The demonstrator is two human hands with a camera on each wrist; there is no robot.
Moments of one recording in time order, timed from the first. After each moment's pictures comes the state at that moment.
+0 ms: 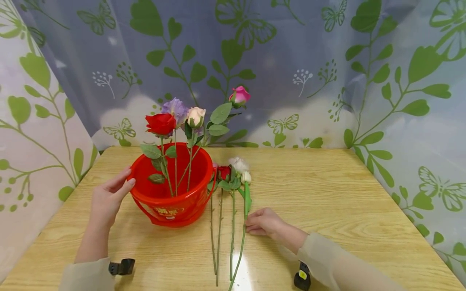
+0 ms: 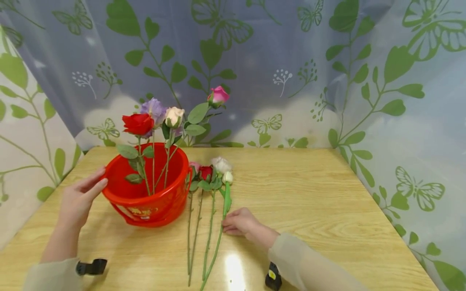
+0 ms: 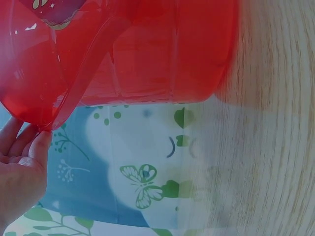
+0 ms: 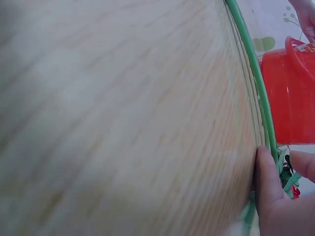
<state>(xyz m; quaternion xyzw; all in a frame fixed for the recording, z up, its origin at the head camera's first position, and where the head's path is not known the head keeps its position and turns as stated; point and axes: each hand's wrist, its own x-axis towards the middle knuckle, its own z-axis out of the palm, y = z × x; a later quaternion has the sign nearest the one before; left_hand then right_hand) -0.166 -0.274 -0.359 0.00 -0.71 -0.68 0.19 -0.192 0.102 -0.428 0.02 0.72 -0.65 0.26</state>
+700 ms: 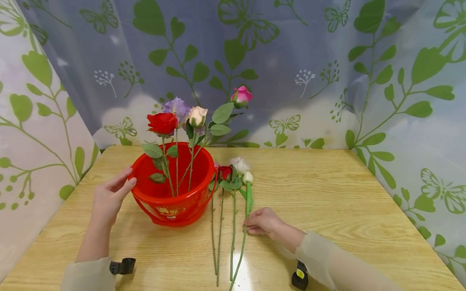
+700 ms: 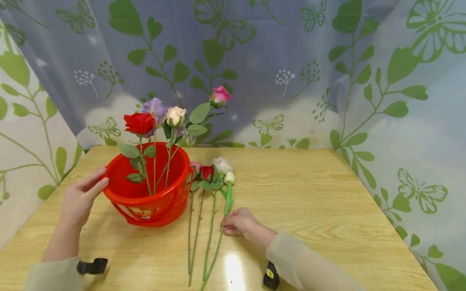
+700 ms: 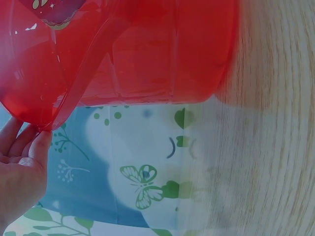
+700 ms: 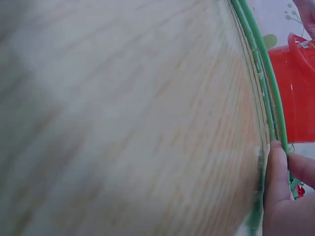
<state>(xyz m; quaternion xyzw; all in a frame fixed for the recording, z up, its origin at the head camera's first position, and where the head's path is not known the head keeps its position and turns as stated) -0.165 -0.275 -0.361 -0.01 -0.69 -0.70 0.20 -0.195 0.097 -0.429 0.02 0.72 -0.64 0.25</state>
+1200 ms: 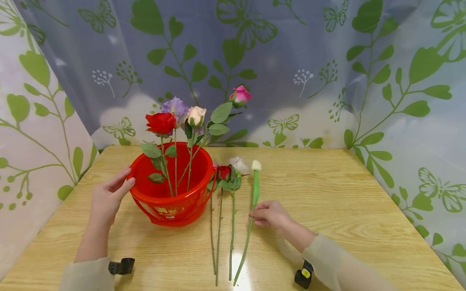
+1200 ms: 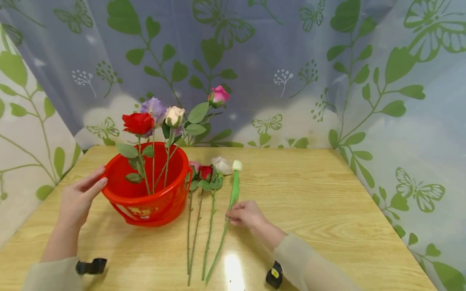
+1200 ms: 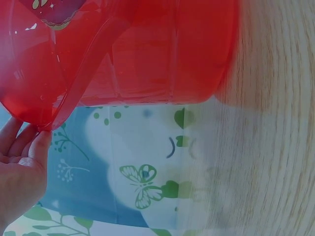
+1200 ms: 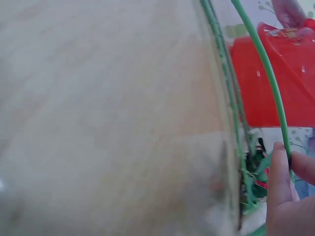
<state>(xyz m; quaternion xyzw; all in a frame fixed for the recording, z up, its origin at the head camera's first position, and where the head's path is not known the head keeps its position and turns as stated) -0.165 -0.275 -0.361 -0.01 -0.69 -0.70 0.20 -0.197 0.113 -0.412 0.00 0.72 -0.67 0.20</state>
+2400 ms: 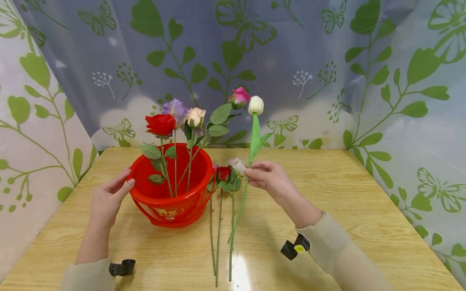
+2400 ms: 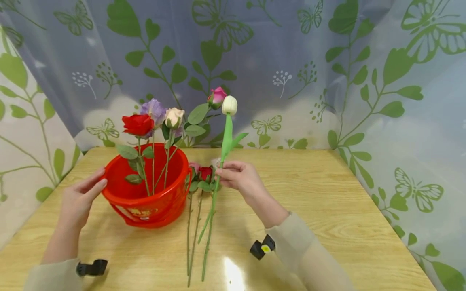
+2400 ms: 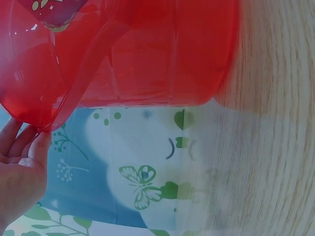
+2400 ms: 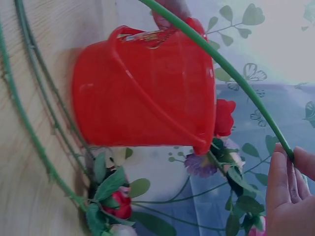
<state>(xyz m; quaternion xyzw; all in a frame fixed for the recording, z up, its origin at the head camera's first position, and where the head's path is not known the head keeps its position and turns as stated) -0.166 -0.275 -0.362 0.00 -0.69 -0.70 0.19 -0.207 0.097 -0.300 -0.08 0.63 -0.76 0.14</state>
